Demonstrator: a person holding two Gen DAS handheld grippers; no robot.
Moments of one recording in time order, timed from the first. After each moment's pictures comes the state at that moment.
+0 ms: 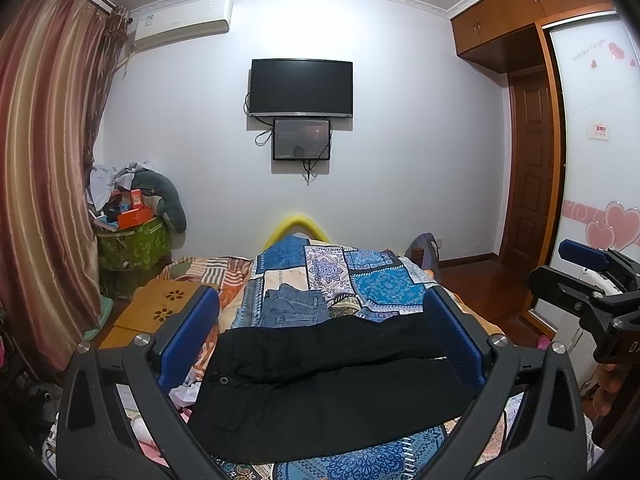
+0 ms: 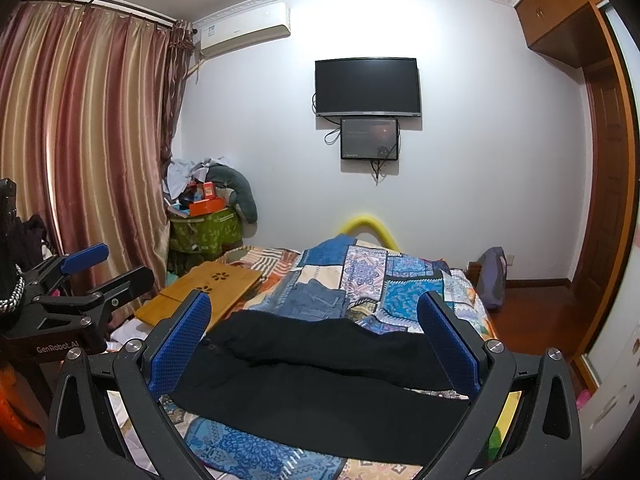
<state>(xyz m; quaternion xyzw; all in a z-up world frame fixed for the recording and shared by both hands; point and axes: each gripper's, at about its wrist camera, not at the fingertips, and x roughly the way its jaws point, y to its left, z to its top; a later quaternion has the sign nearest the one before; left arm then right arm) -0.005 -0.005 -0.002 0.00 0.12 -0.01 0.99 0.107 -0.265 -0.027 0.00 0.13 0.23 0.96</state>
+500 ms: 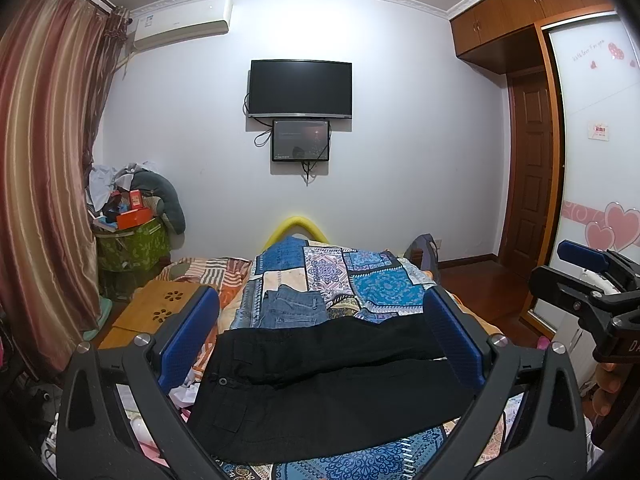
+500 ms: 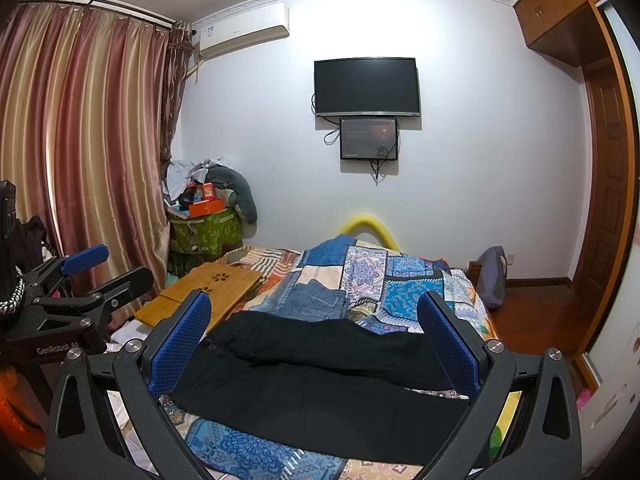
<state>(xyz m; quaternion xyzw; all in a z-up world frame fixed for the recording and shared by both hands) -0.005 -0.007 0.000 0.00 0.12 -0.01 0.99 0.105 -0.263 -0.024 0.00 0.14 0.23 0.96</state>
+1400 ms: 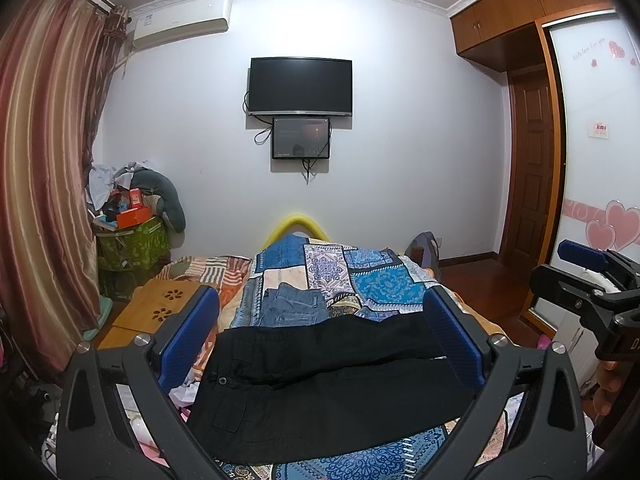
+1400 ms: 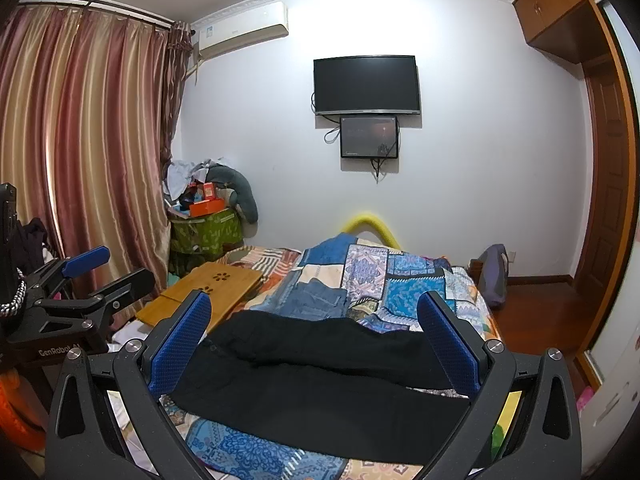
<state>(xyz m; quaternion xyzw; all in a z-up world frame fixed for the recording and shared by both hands) -0.001 -0.008 -0.001 0.00 0.12 -0.01 0.99 0.103 -0.261 -0.025 0.00 0.14 0.23 0.96</state>
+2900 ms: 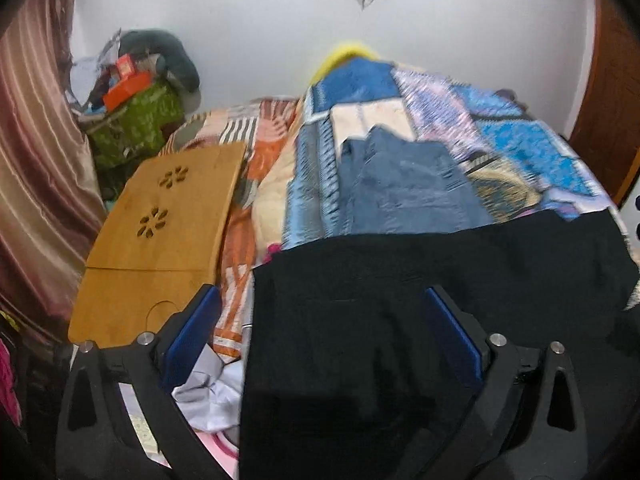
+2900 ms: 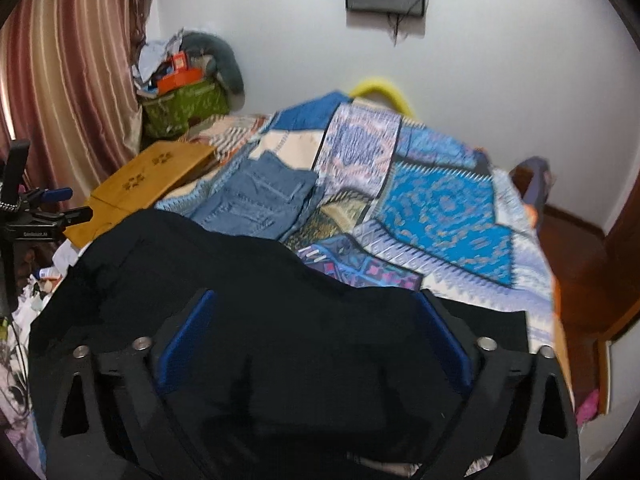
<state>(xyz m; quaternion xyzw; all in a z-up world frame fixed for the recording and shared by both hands) 0.364 0.157 -0.230 0.02 0.42 0.06 0.91 0.402 -0.241 -0.198 -0.07 0.37 0.27 0.89</state>
